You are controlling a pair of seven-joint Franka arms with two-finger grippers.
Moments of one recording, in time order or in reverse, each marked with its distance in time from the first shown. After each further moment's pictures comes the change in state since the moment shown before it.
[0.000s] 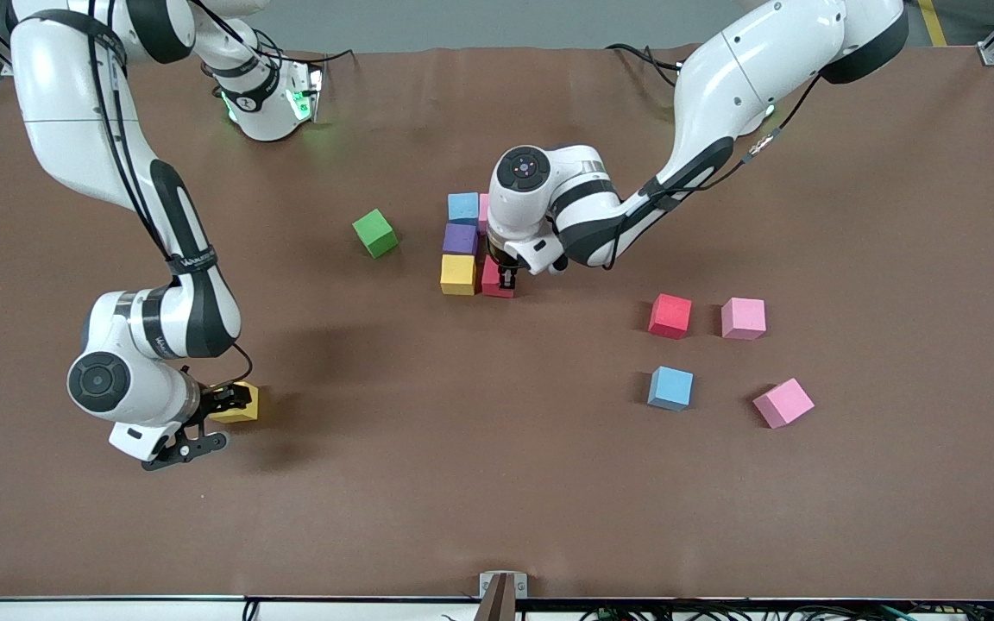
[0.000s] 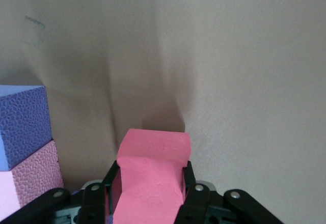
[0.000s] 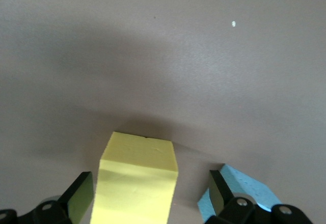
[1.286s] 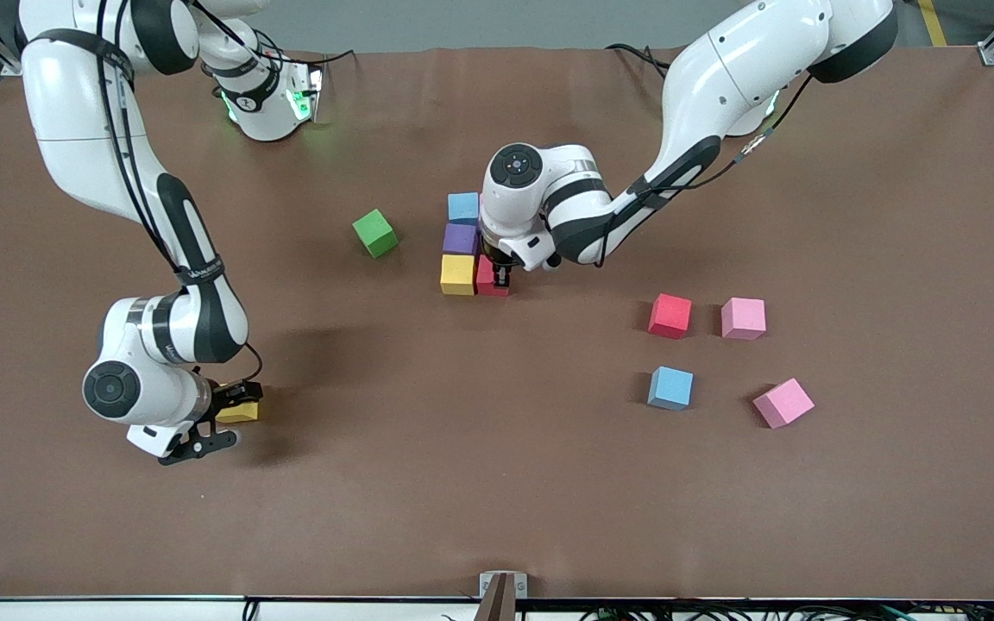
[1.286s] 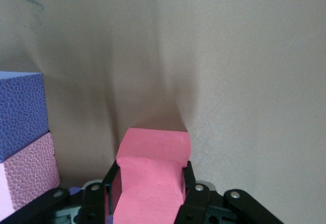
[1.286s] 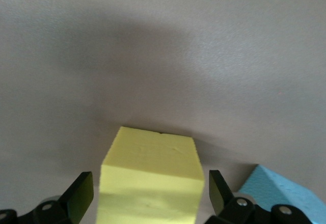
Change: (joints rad) left arm -0.054 0.002 0.048 0.003 -0.004 0.036 -0.052; right arm -0.004 0.040 -0.001 -0.016 0.066 -0.005 -0.013
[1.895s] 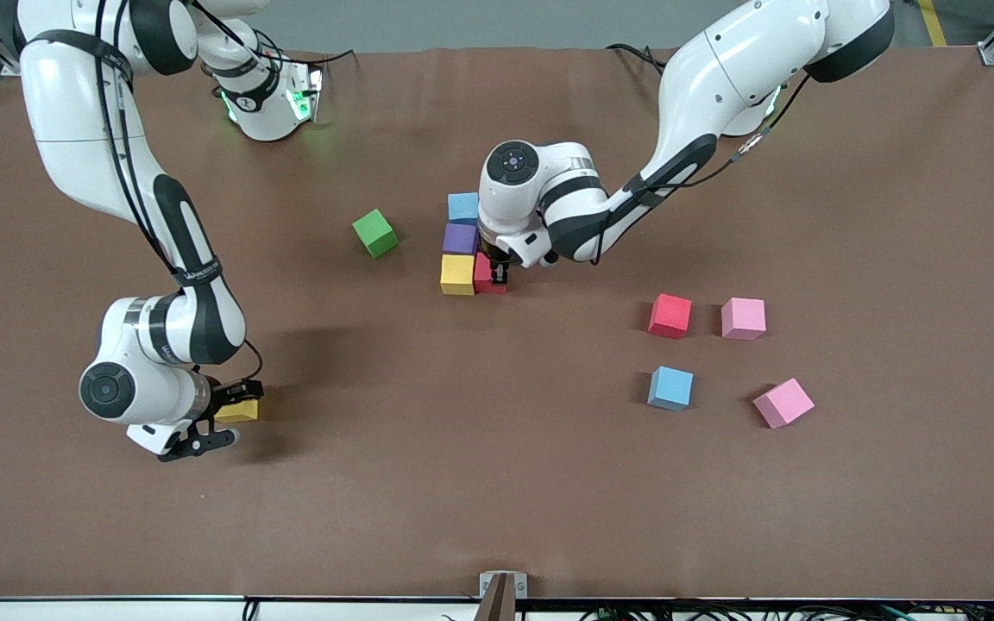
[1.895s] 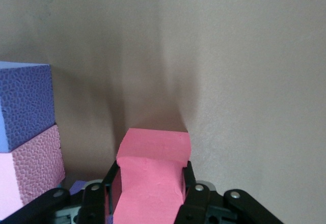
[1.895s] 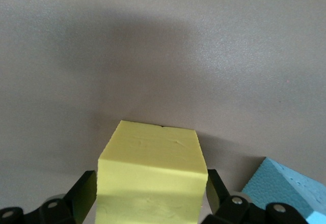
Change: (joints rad) left arm -0.018 0.000 0.002 0.002 -0.005 0.000 -0.020; right arm -0.004 0.000 -0.001 -0.007 0.012 -0.011 0.008
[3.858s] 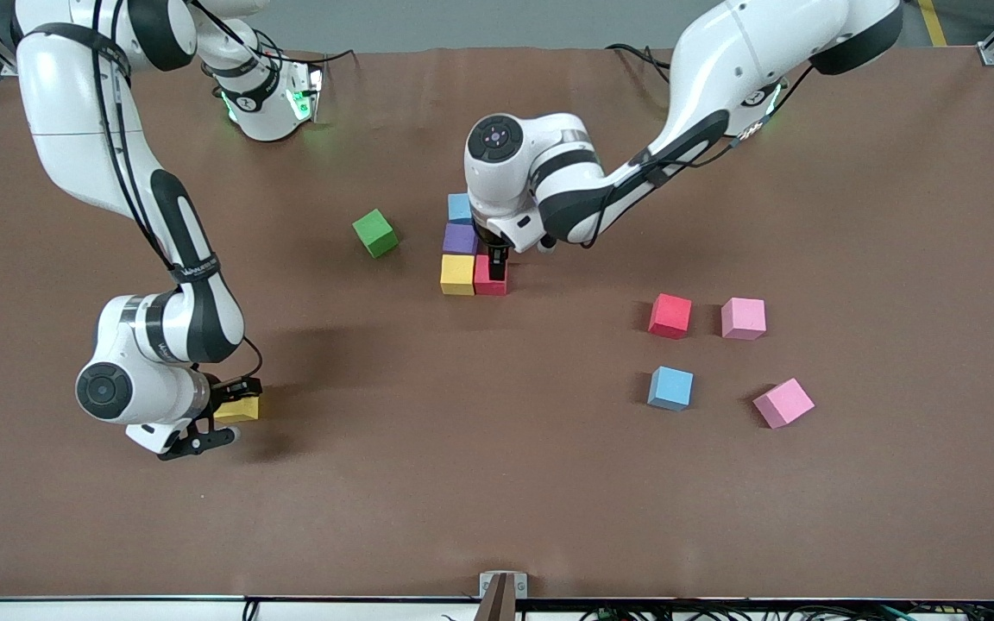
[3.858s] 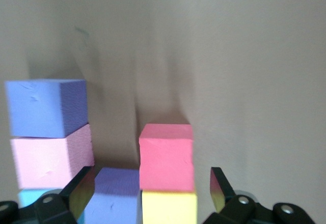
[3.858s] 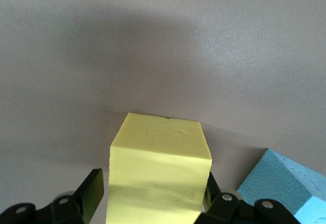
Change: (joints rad) left arm 0.133 -0.031 -0.216 0.095 0.002 -0.307 0.066; right arm 0.001 -0.015 0.006 0.008 0.001 -0.041 0.003
